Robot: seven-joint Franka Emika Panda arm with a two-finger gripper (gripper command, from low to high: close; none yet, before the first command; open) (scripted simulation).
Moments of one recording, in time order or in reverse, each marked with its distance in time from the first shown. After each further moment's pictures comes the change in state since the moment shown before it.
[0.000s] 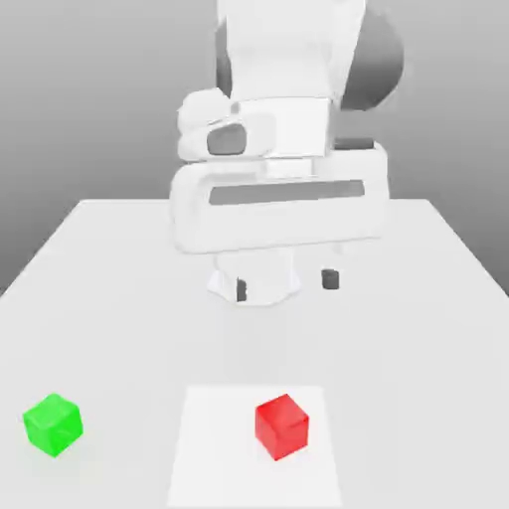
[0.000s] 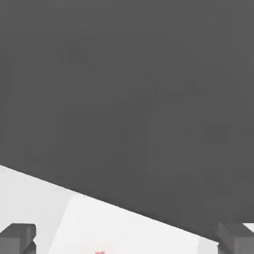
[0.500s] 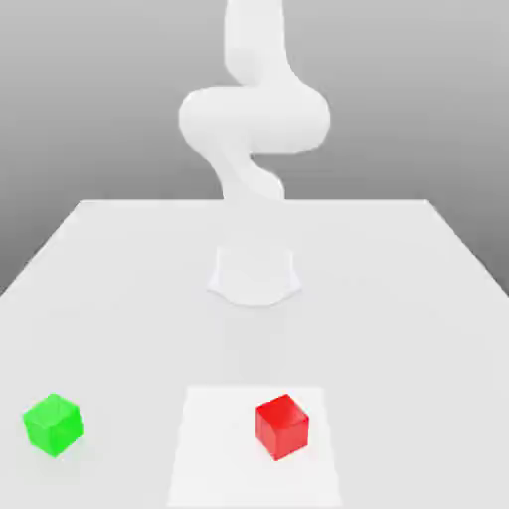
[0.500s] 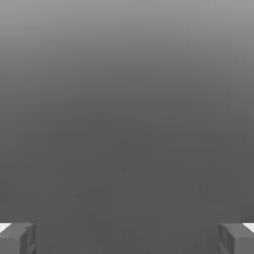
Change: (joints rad) arm -0.112 -0.552 0.056 0.264 -0.012 -0.300 0.316
